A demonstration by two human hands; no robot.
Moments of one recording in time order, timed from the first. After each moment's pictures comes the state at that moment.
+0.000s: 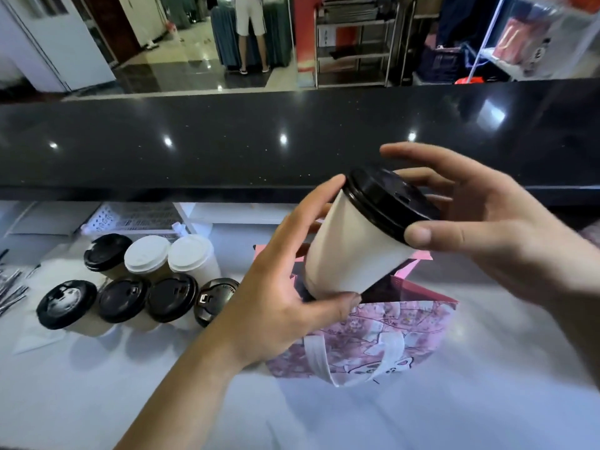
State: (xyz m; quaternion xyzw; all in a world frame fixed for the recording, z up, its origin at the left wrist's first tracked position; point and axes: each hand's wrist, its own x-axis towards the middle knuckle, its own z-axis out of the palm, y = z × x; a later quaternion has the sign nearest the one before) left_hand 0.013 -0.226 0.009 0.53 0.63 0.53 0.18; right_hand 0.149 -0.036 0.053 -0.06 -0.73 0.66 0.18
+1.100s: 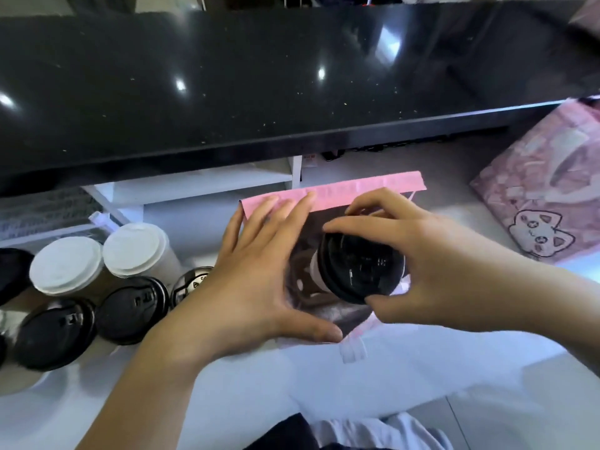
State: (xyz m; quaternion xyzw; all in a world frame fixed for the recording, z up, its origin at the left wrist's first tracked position) left_hand -0.077 -0.246 -0.027 0.64 0.71 0.16 0.25; right_hand 0.115 -0.124 0.017 -0.23 -0.94 0.25 -0.03
